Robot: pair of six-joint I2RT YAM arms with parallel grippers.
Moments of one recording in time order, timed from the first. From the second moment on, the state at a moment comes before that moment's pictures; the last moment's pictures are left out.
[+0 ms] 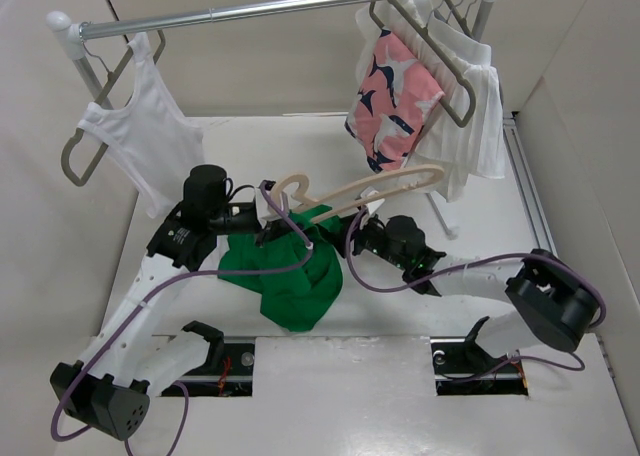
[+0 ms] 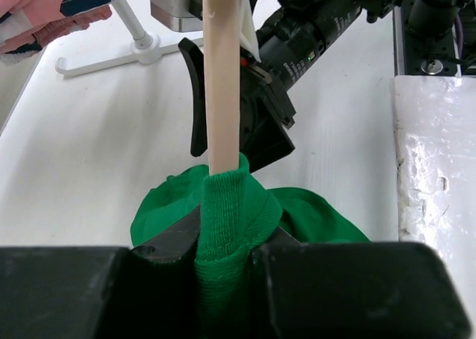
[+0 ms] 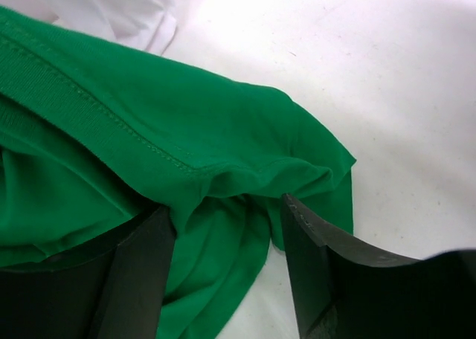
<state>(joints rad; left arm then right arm) -0.39 0.94 0.97 -0.48 0.93 0.55 0.83 1.42 0.54 0.75 -0.05 0.15</state>
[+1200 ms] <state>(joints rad) -0.40 0.95 0.79 -0.70 0.64 1.05 0.59 0.53 0.35 0.00 -0.06 0.28</state>
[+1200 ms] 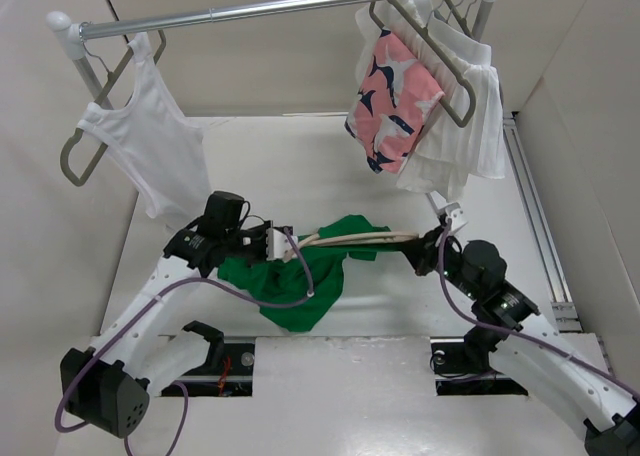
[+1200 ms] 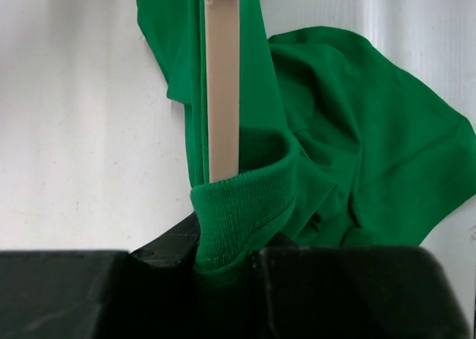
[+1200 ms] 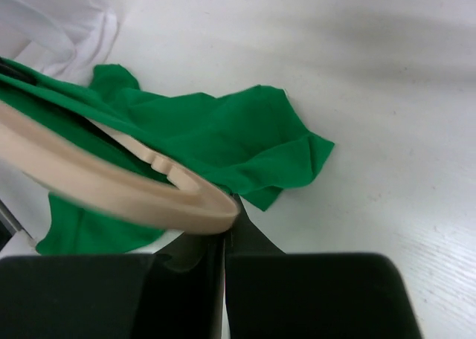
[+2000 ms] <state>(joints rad) -0.39 1.04 0.75 -0.62 0.64 1.24 0.57 0.66 0.76 -0.57 0.04 0.04</state>
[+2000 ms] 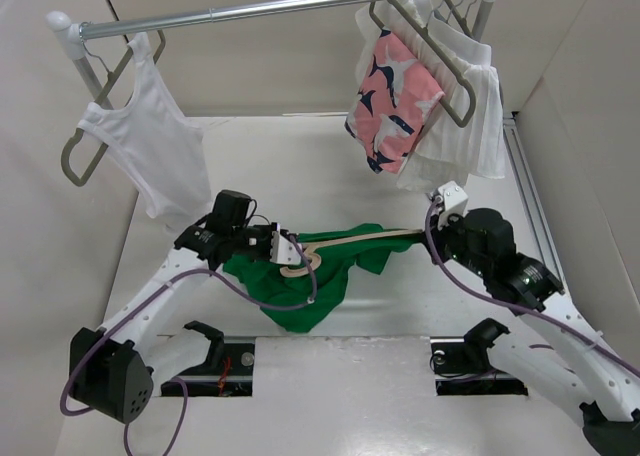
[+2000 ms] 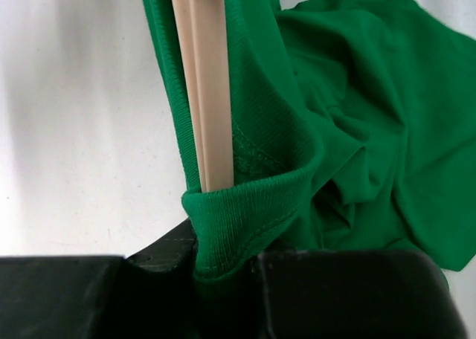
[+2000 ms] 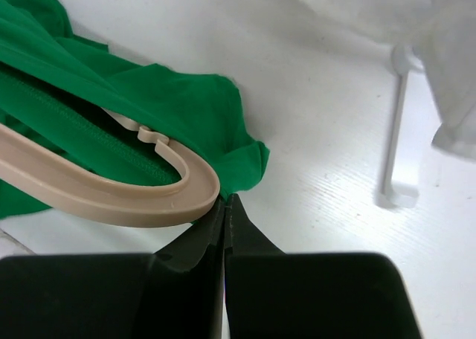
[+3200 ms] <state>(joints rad) -0.41 1.28 0.91 -0.84 0.37 1.09 0.81 0.94 0.92 -0.44 -0.07 -0.35</state>
